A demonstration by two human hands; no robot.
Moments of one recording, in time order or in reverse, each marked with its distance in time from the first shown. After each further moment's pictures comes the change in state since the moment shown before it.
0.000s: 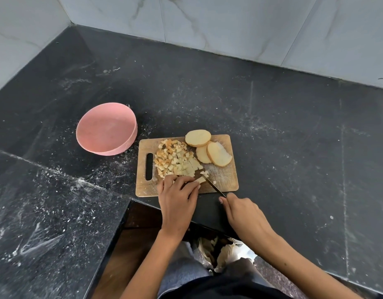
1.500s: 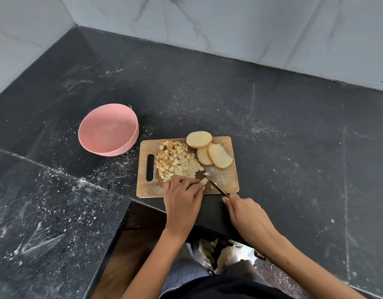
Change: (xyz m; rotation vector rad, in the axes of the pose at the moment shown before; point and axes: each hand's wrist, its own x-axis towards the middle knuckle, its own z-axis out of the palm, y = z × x) left_hand 0.004 0.009 0.003 -0.047 -0.028 0.015; right_hand 0.003 0.005 -0.005 -0.012 -0.006 -0.014
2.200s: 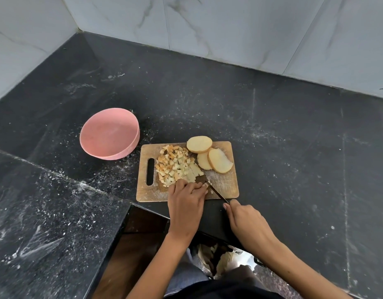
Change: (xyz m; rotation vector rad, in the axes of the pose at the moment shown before) left_hand -0.001 0.001 0.009 0.078 -0.051 0.028; right_hand -0.001 0.001 0.003 0.002 -0.011 0.016
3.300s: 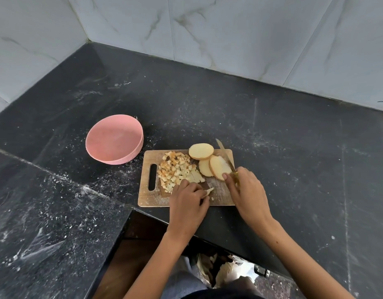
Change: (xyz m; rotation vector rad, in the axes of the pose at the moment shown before) left_hand 0.017 0.005 -0.016 -0.053 -0.152 -0.041; right_hand 0.049 0.000 -0.025 0.164 0.489 -0.141
